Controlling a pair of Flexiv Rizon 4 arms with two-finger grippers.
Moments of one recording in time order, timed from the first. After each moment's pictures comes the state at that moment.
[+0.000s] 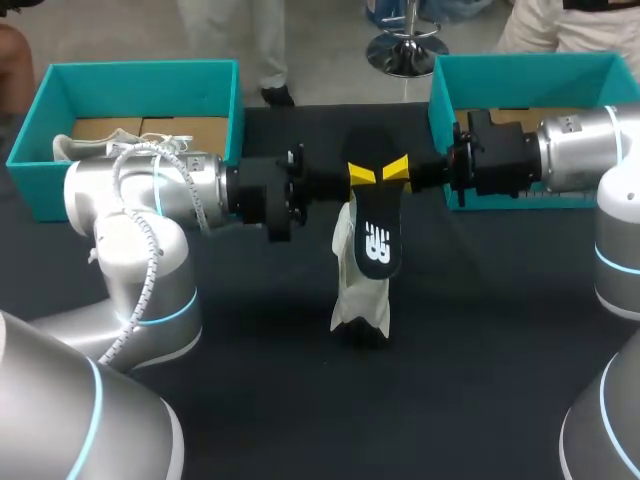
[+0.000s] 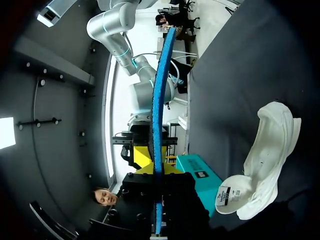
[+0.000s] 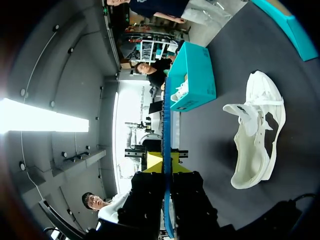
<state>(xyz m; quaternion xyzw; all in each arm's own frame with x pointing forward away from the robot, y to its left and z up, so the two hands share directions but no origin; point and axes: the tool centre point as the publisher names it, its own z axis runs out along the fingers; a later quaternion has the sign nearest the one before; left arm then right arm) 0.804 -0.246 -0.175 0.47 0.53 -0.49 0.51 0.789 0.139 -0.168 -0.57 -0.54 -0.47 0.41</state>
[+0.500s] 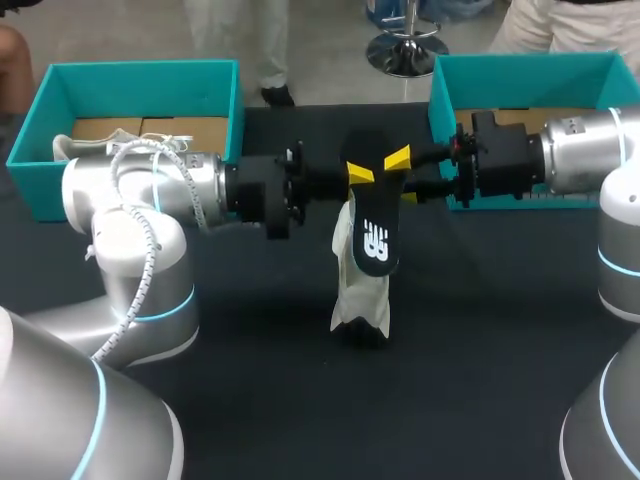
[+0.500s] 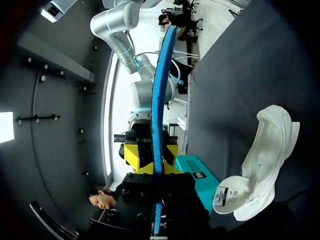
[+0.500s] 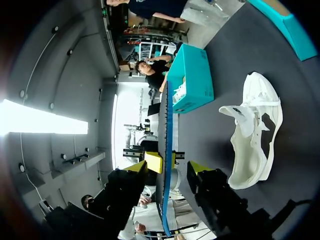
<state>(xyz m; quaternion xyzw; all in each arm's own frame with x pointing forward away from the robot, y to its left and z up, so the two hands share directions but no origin) 0.807 -0.244 -0.175 0.47 0.54 -0.50 0.50 0.791 0.132 -0.172 -0.57 -0.54 -0.47 0.40</state>
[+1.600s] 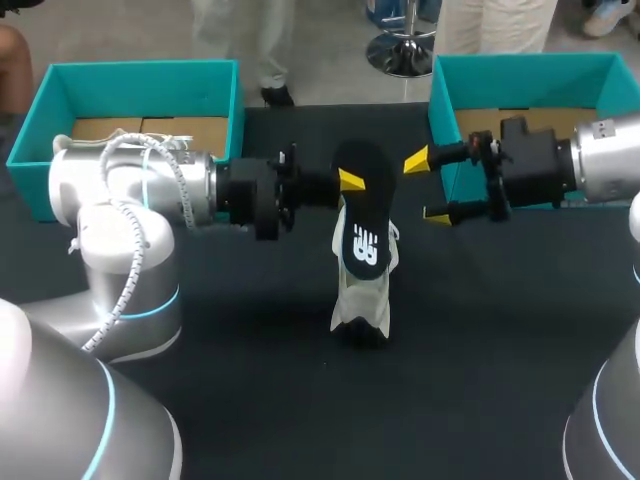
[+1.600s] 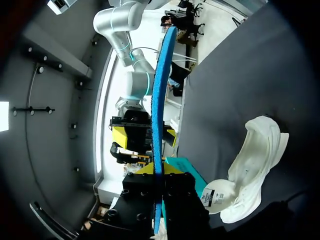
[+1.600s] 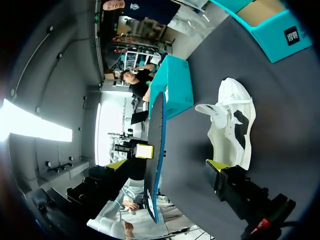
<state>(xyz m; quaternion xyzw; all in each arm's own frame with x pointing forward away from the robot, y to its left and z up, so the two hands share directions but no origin) 0.799 -0.231 -0.184 0.47 0.57 -0.50 0.46 0.768 0.097 -0.180 -0.63 -0.55 -0.44 0.33</state>
